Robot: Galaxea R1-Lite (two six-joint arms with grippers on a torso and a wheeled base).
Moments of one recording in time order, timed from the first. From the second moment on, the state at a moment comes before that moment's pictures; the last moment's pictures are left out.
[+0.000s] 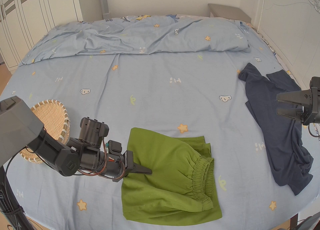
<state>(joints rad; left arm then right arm) -0.40 2.01 -0.78 -0.45 -0.73 -0.71 -0.02 1.29 -0.93 0.10 0.87 0.38</state>
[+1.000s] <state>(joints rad) -0.16 1.88 -1.53 0.67 -0.73 -0.34 -0.01 1.30 -0.93 0.10 0.87 0.39</state>
